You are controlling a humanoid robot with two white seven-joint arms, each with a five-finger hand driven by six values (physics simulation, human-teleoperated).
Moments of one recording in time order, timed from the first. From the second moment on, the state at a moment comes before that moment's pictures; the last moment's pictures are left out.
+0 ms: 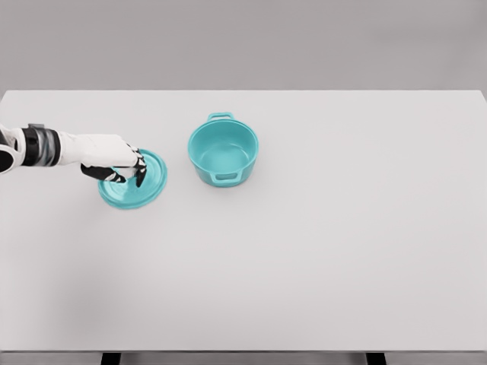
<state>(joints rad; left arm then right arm) -0.88 0.77 -0.94 -1.19 -0.39 -0.61 -0.61 0.03 0.00 0.51 -0.08 0.16 -0.04 0.31</state>
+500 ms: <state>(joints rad) -0.94 0.77 -0.94 -1.24 -0.38 -0.61 -0.61 0.03 0.00 0.51 -0.08 0.16 -0.04 0.31</state>
